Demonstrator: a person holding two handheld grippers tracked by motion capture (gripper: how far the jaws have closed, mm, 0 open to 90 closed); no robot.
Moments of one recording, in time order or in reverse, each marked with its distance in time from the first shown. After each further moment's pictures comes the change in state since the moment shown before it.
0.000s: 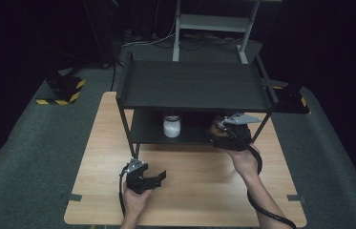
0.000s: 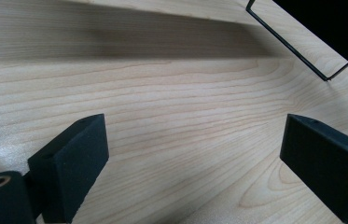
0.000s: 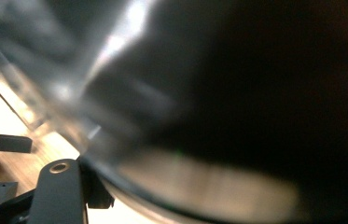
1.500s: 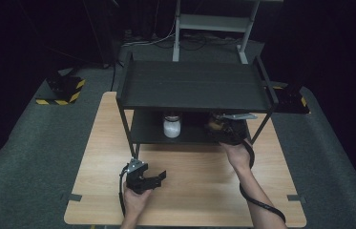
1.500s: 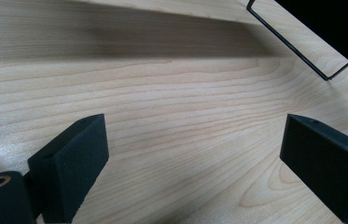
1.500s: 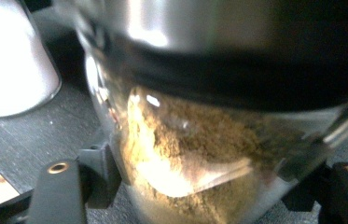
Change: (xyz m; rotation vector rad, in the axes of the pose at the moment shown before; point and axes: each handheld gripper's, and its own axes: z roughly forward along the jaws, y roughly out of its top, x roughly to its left) left arm 0.000 0.000 0.000 0.003 0.001 -0.001; right arm -0.010 -0.011 0.031 -0.046 -0.021 0.041
